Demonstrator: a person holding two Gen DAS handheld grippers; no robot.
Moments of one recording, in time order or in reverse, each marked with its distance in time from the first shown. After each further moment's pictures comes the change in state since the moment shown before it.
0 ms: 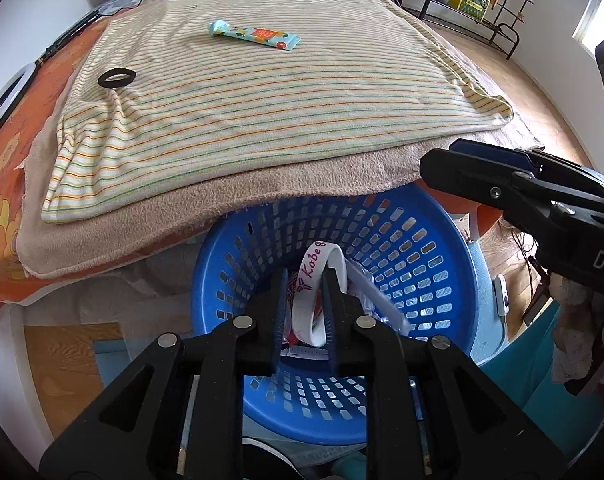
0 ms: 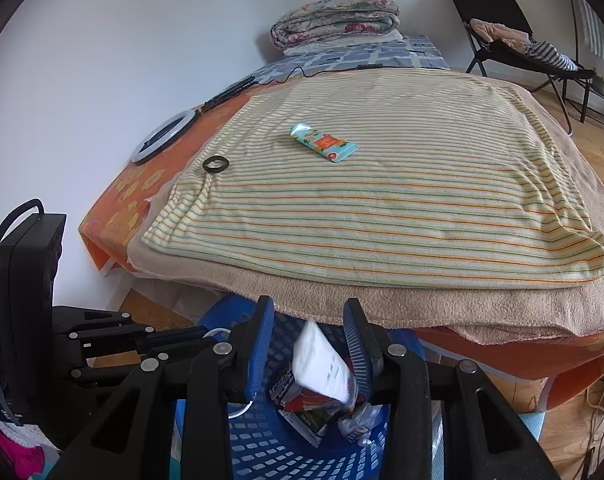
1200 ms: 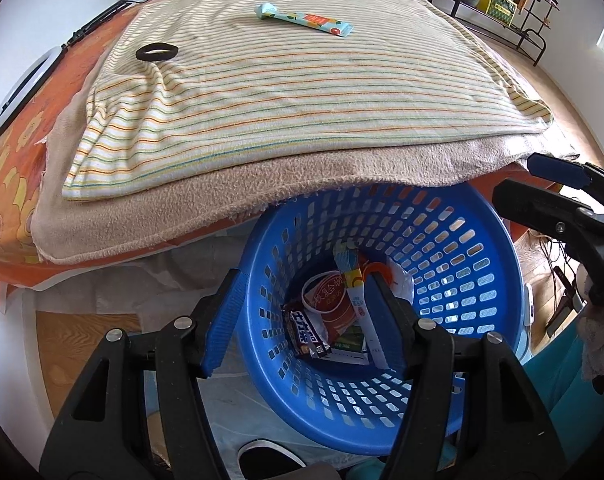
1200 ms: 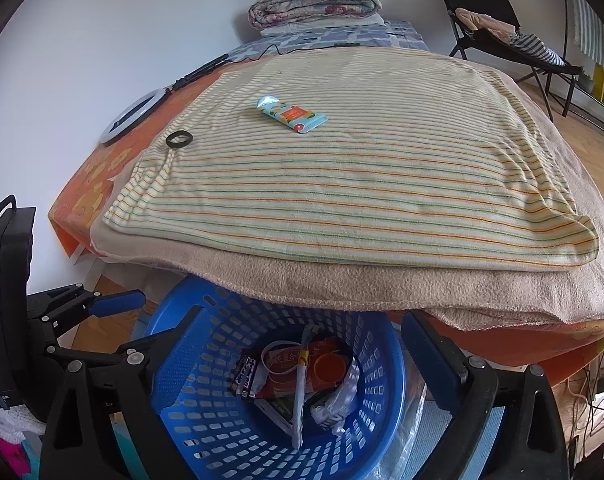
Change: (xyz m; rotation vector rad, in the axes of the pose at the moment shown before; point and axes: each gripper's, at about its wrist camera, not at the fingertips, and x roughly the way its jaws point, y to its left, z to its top) left arm 0.012 0.027 -0.009 -0.050 -0.005 0.094; right arm 0.014 -0.010 -0.008 -0.001 0.070 -0.108
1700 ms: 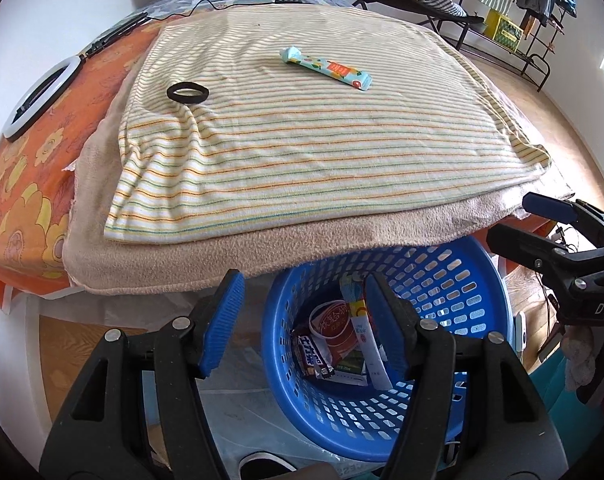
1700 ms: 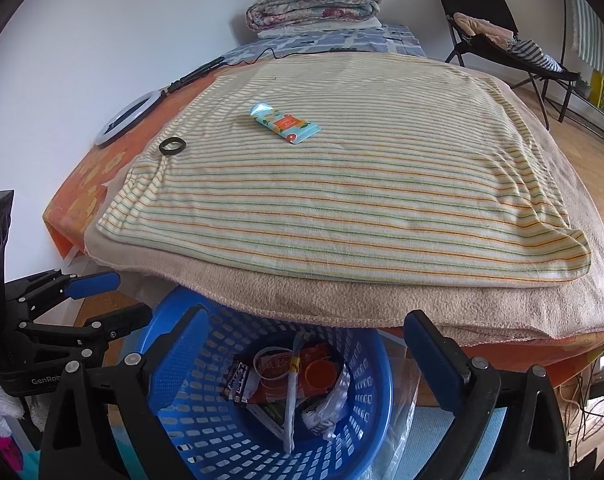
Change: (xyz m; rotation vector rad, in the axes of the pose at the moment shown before) left arm -0.029 0.019 0.028 -0.048 -0.077 0.000; right arm -0.003 -0.005 0.011 -0.005 -0.006 -0.017
